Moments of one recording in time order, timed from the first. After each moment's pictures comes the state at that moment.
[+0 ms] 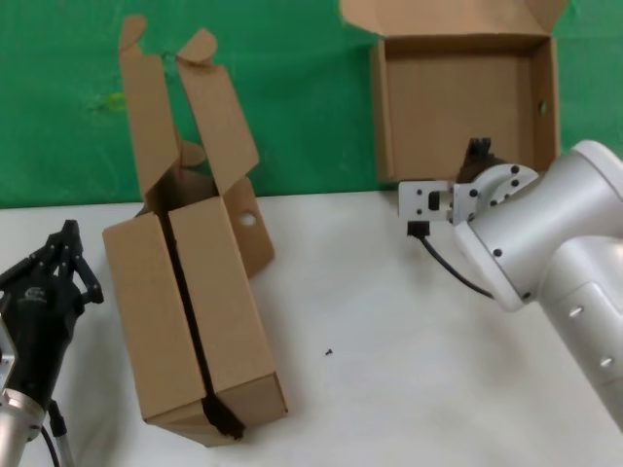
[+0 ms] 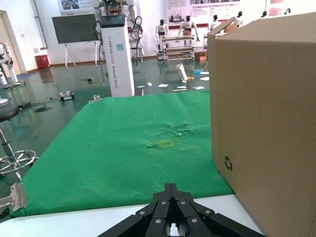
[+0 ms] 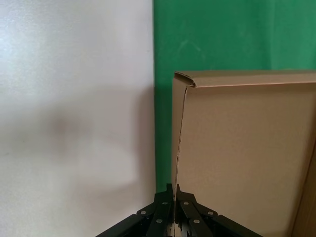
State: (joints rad) left arm 0.00 -0.30 1.60 -1.60 -1.80 0.00 0.00; right arm 0.75 0.21 -2.07 1.46 -0.07 -1.18 0.59
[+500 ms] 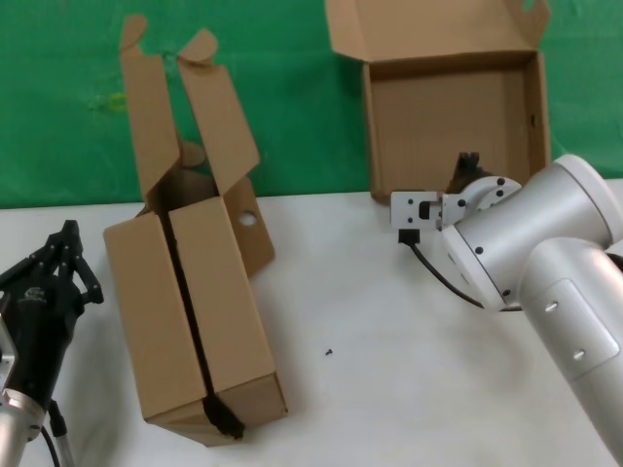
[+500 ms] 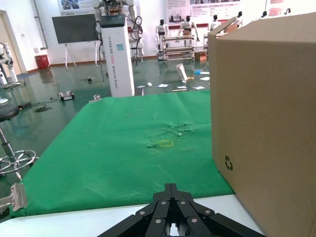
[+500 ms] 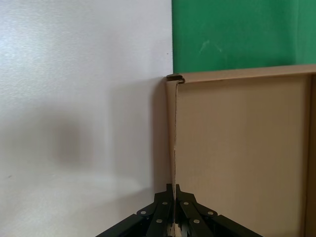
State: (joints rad) left arm 0.00 -0.30 1.60 -1.60 -1.80 0.00 0.00; right arm 0.74 0.14 -2.02 1.32 -0.10 -1.08 0.56
